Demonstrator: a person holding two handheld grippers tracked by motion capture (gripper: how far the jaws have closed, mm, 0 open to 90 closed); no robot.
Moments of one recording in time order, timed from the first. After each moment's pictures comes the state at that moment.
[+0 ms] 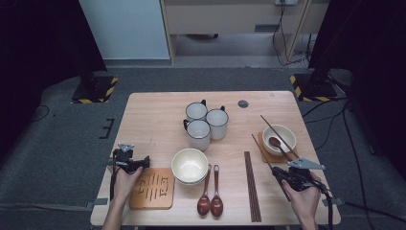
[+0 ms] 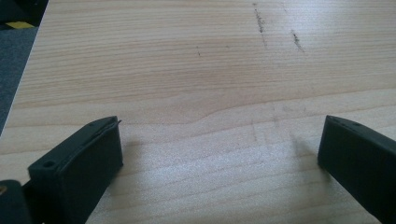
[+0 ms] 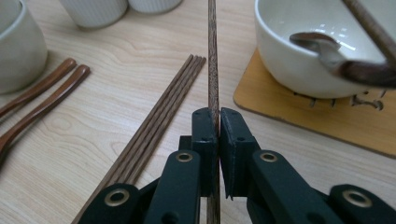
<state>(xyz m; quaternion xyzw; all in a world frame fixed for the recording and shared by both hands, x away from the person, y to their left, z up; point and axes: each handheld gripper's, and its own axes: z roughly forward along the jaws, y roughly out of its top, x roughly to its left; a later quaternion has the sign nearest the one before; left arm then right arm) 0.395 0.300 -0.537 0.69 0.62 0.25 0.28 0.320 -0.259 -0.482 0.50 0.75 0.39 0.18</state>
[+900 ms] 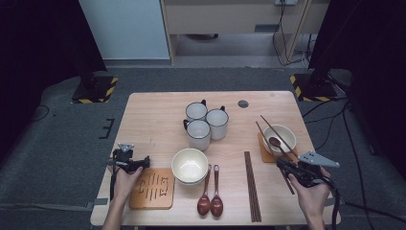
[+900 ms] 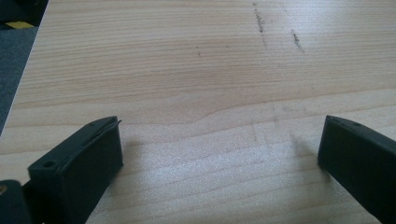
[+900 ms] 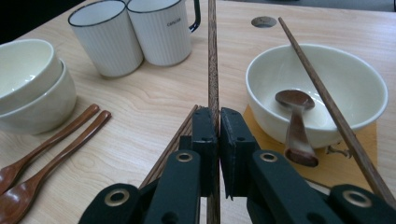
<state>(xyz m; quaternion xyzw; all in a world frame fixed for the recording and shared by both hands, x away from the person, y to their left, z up) 0.395 0.300 -0.537 0.69 0.62 0.25 0.28 0.317 -0.266 -0.443 0.48 0.73 0.44 0.21</state>
